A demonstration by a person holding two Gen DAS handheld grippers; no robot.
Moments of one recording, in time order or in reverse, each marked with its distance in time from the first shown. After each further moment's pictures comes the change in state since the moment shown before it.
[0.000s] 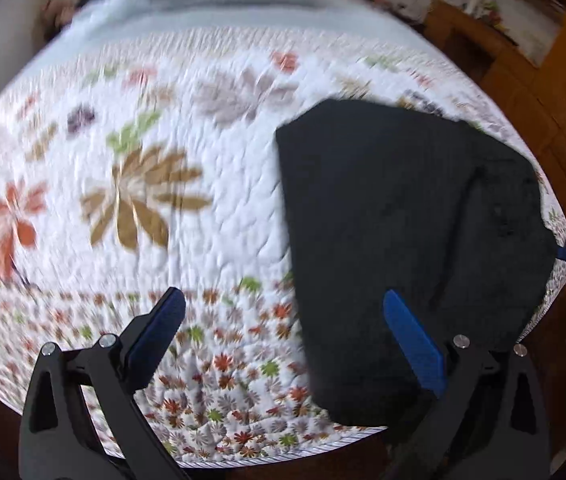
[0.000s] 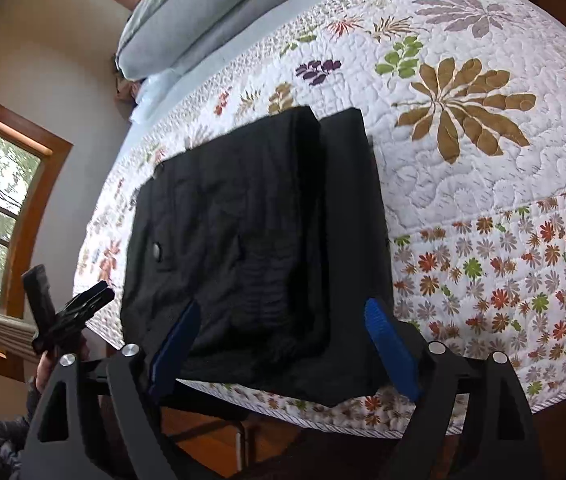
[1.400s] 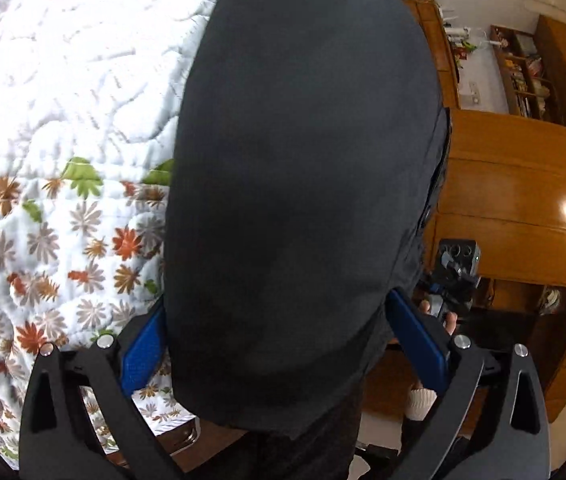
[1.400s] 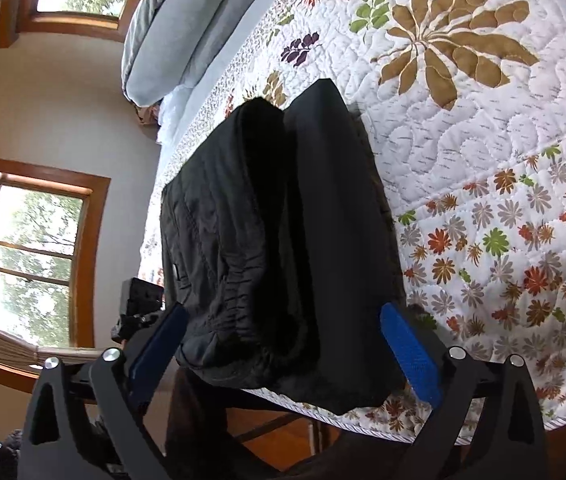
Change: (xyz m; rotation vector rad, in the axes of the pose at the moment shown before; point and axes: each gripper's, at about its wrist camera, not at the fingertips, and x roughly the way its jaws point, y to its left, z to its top) left arm 0.092 0.000 -0.018 -0.357 0.446 -0.759; right arm 0.013 -0.057 0.004 0.223 0.051 0.291
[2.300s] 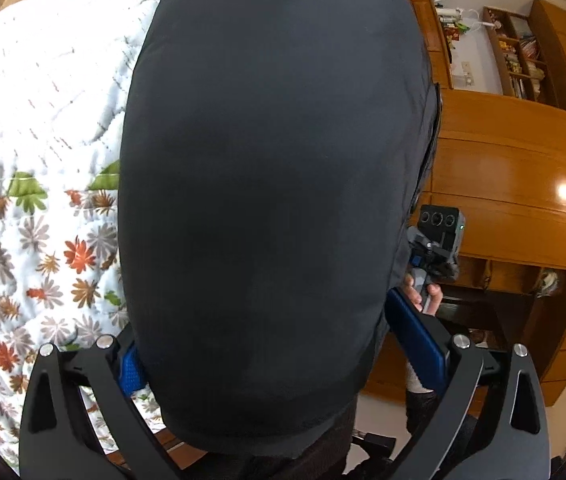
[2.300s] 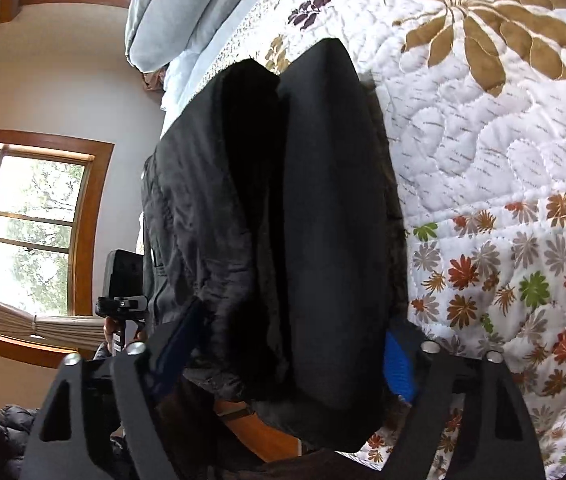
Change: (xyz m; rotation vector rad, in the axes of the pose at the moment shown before) left arm 0.023 -0.027 0.009 0.023 0.064 -0.039; right arm 0.045 -0.002 0.017 -0.088 0.119 -0.007
